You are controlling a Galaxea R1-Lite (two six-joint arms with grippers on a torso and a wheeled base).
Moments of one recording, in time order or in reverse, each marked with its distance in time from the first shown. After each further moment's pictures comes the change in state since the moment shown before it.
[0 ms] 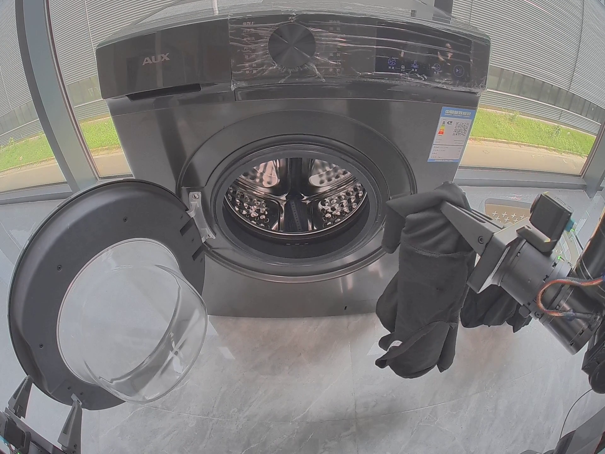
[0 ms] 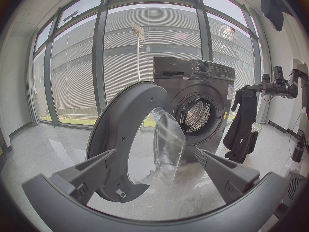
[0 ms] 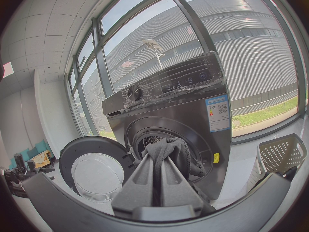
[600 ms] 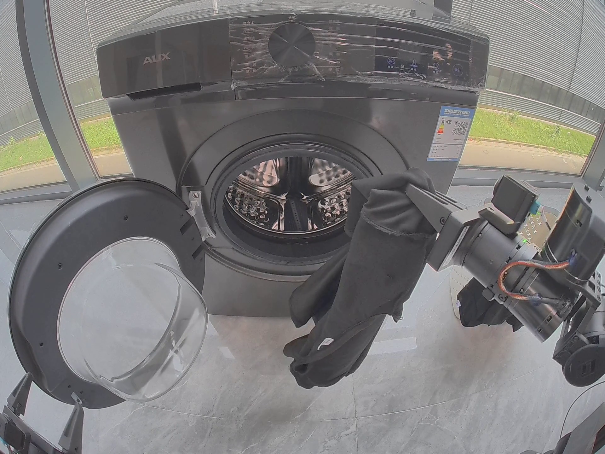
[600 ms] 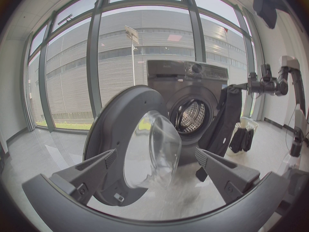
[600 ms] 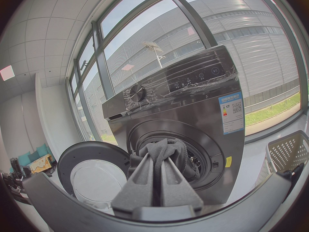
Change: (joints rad) left arm -0.001 0.000 0.000 -0.023 -0.048 0.036; right arm 0.024 0.142 -0.120 -0.061 -0.013 0.012
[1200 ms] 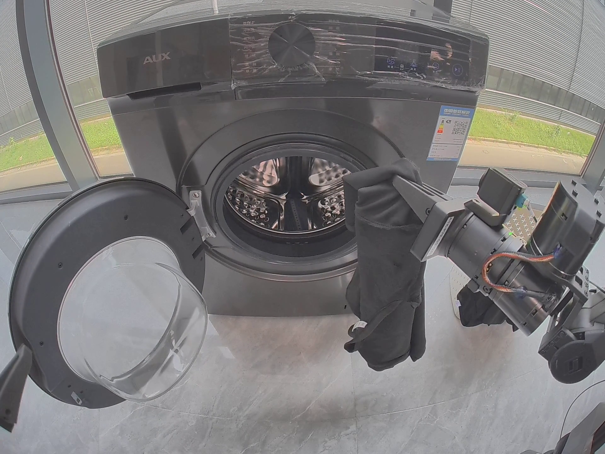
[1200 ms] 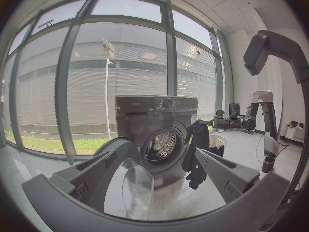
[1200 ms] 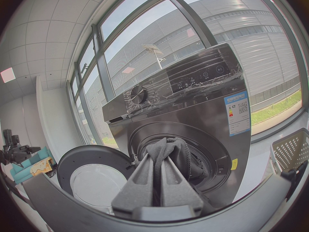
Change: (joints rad) left arm -0.025 0.330 -0.405 -0.076 -0.306 -0.004; right arm 0.004 0.061 -0.049 -0.043 0.004 0.010
